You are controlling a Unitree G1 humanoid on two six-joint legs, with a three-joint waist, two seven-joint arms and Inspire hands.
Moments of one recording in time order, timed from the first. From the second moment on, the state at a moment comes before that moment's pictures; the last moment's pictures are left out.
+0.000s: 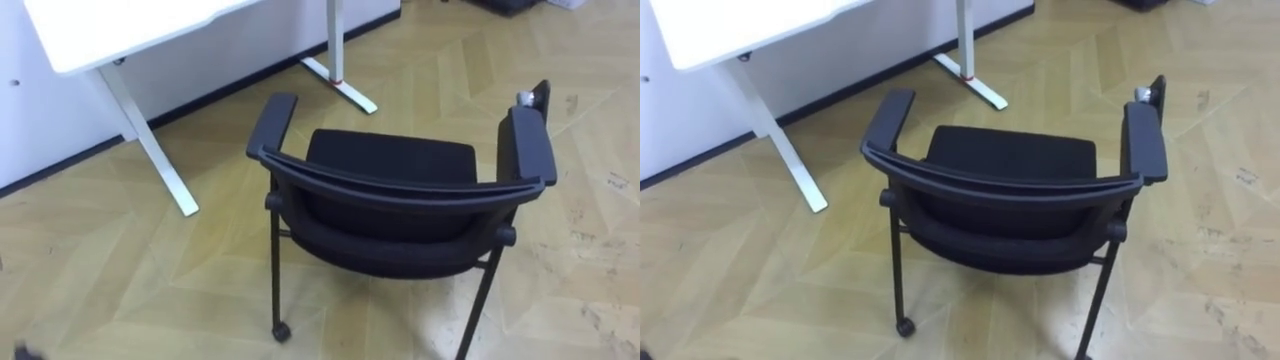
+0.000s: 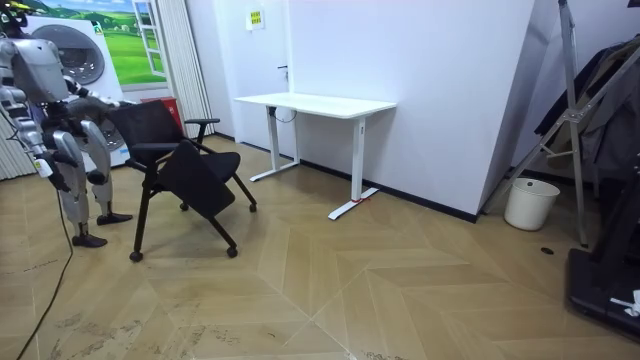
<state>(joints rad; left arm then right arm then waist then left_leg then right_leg) 0.13 0.22 0.28 0.66 0.22 -0.02 0.54 0.12 -0.24 -0.16 1.27 0.37 0.01 0.03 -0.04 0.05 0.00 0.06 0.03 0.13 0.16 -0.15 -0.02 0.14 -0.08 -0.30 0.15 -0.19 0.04</state>
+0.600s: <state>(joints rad) 0.09 0.26 0.01 0.29 0.94 0.02 0.58 0.11 -0.24 -0.12 1.27 0.42 0.01 0.06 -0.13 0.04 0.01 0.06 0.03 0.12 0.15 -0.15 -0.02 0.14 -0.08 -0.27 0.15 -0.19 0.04</state>
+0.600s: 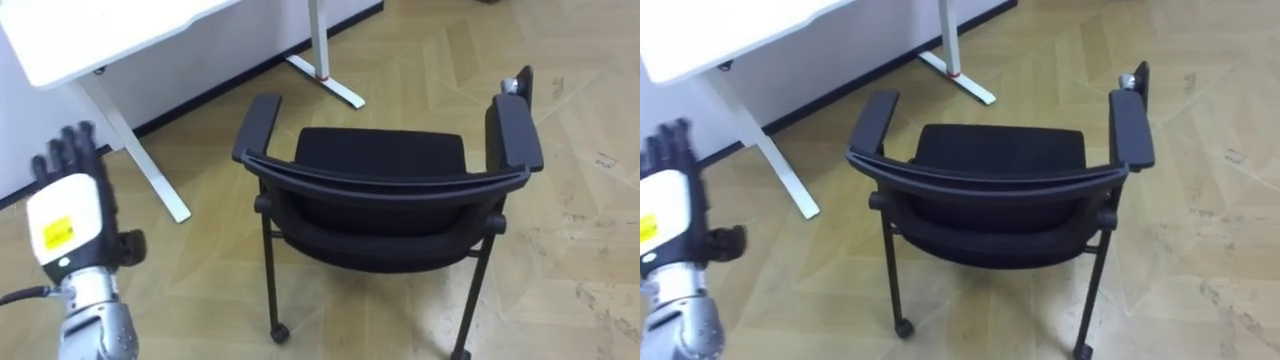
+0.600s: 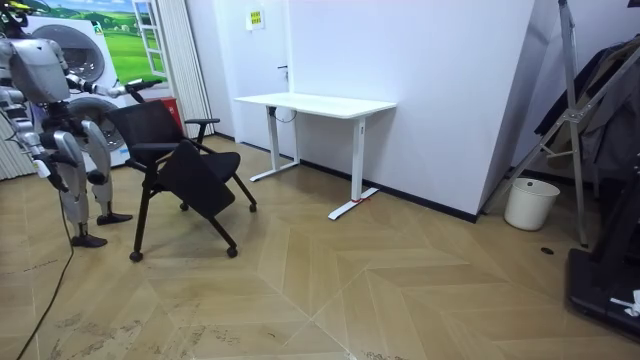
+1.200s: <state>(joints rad) 0.09 0.27 -0.24 0.30 1.10 0.09 0.48 0.07 -0.26 -0.06 1.29 0.40 0.01 0.08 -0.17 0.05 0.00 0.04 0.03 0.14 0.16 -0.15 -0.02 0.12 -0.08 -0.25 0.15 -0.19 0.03</state>
